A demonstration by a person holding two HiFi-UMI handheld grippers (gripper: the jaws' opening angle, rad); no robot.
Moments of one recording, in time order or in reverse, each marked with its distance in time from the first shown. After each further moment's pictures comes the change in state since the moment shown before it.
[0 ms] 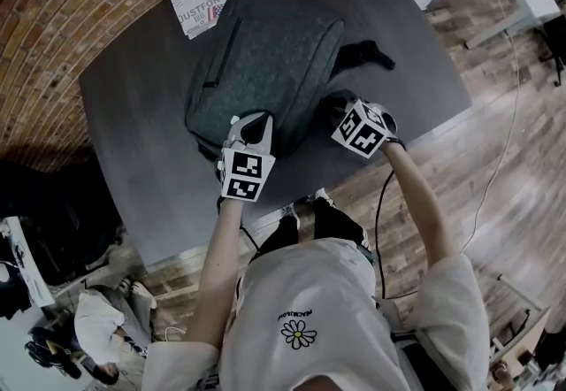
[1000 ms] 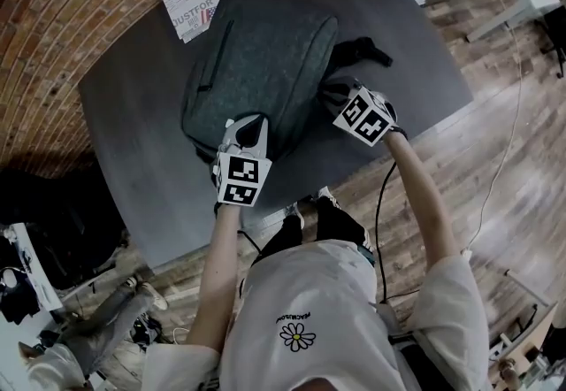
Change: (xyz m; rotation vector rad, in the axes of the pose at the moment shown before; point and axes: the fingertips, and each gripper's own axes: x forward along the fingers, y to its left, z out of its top) left arm -0.003 0.000 0.003 0.046 0.033 0.006; right arm -0.006 -0.031 0.010 0.088 -0.109 -0.022
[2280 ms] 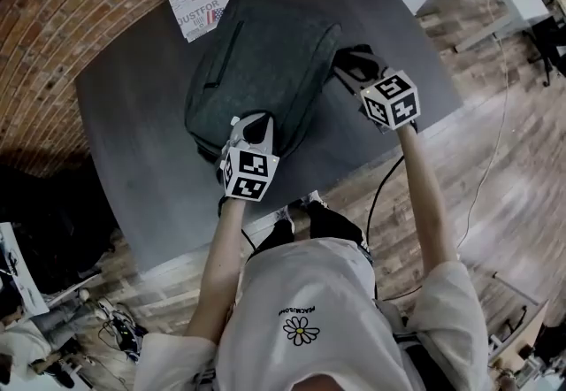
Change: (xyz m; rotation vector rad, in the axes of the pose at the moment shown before) left arm -0.001 0.000 -0.001 -0.006 -0.015 -0.003; right arm -0.066 -0.076 0.052 0.284 -0.240 -0.200
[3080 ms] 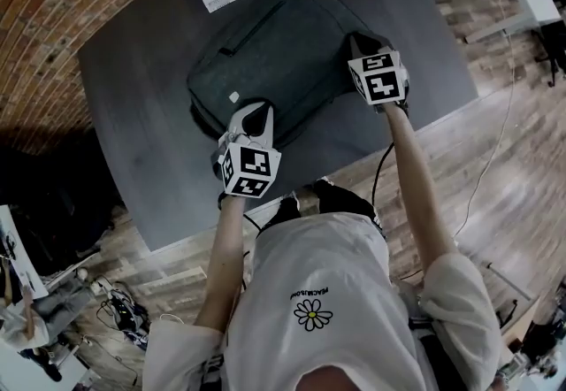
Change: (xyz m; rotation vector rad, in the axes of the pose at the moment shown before) left arm -0.050 0.034 -0.031 0.033 0.005 0.034; right arm 0.051 0.007 0.006 -0.048 0.185 -0.331
